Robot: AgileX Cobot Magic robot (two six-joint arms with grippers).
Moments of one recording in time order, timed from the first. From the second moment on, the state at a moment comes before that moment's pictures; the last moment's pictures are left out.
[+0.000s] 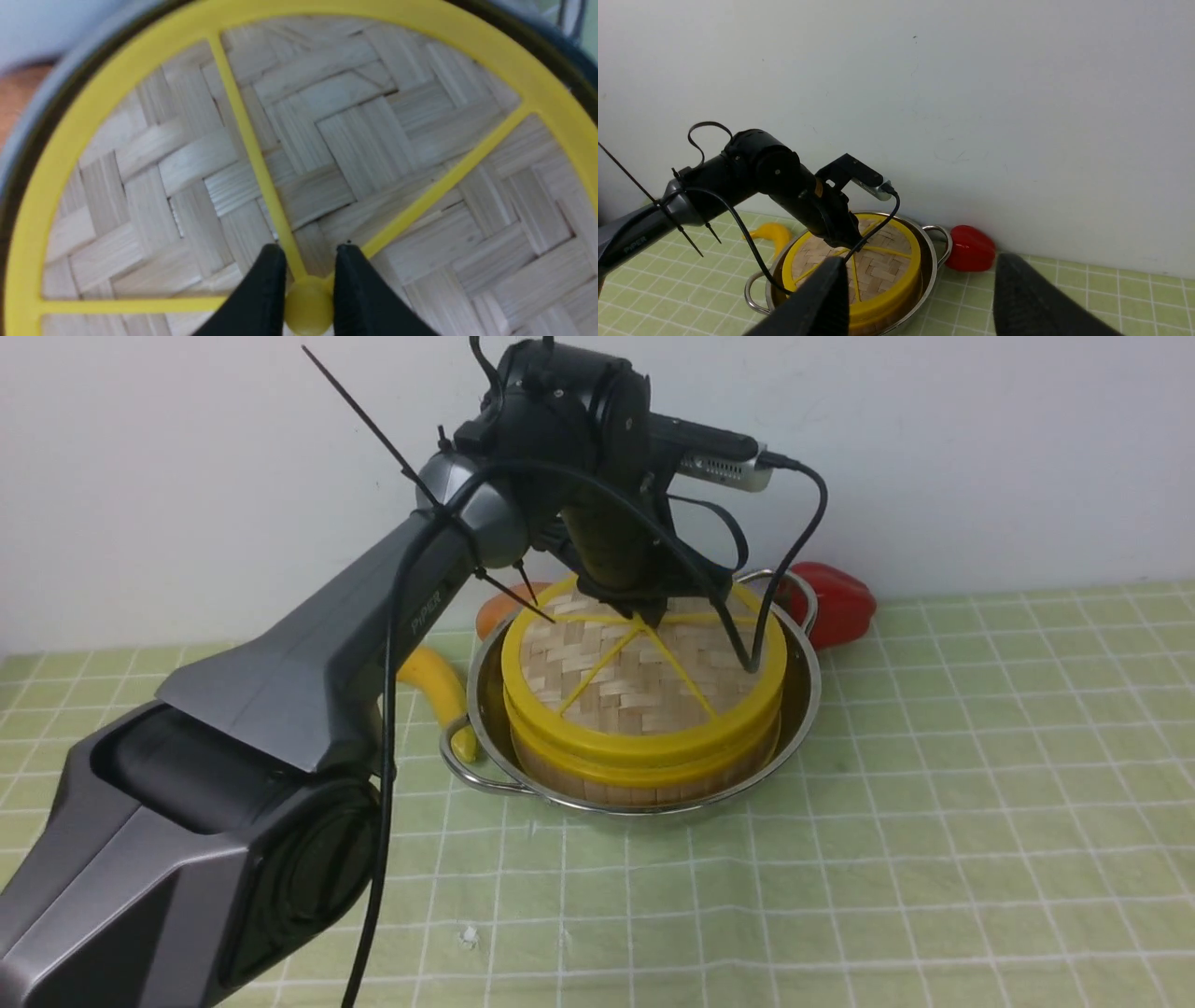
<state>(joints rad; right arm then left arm) 0.37 0.70 -1.52 -0.02 1.23 0.23 -0.50 2.43 -2.42 0.07 1.22 -0.04</state>
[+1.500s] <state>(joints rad) 0.37 0.71 -1.52 -0.03 1.23 0.23 -0.50 2.44 -2.47 0.07 1.23 -0.09</state>
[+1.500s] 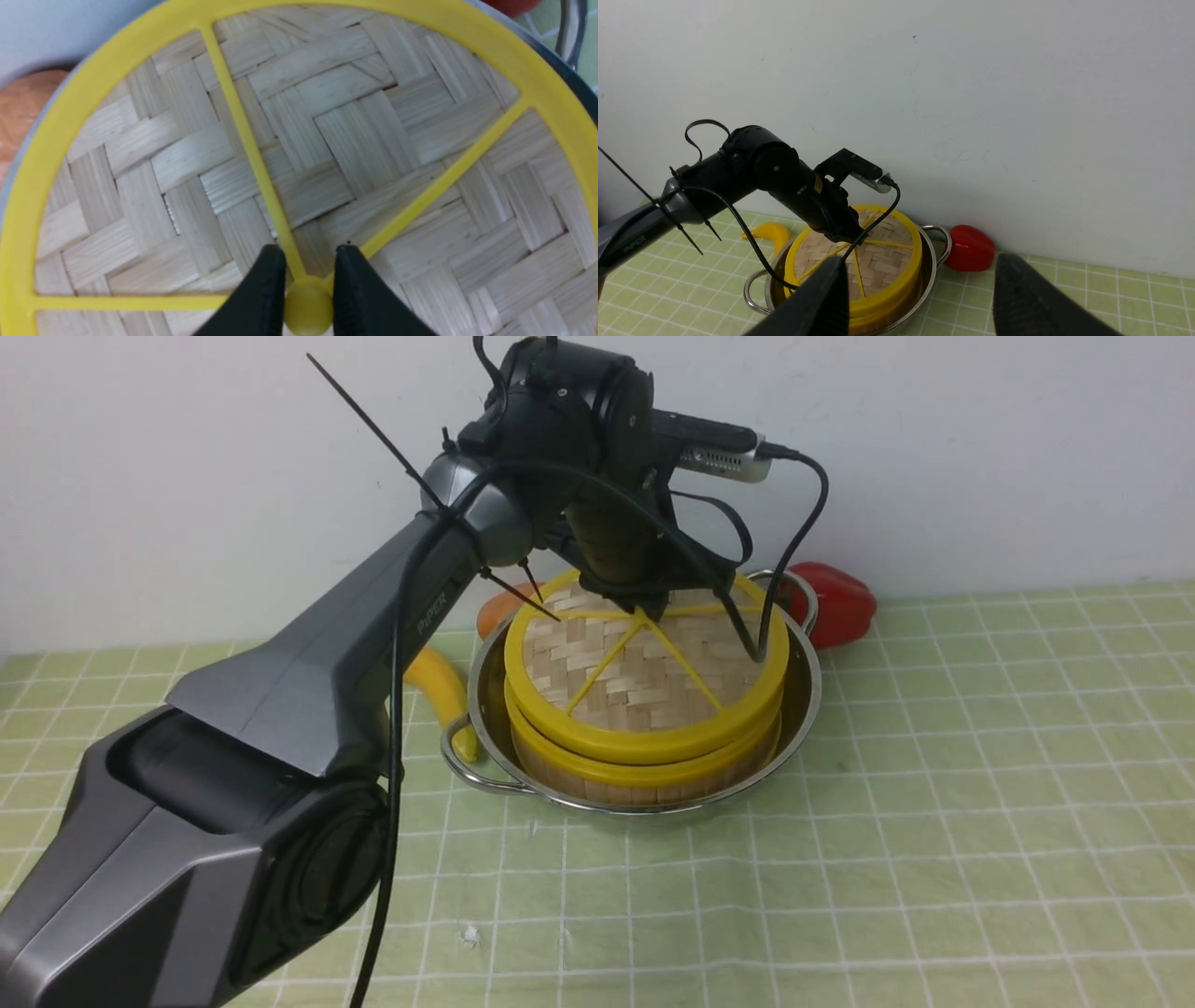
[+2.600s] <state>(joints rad) 0.37 0.71 -1.52 -0.03 1.23 0.23 -0.50 2.30 -2.38 0.07 1.23 -0.09</state>
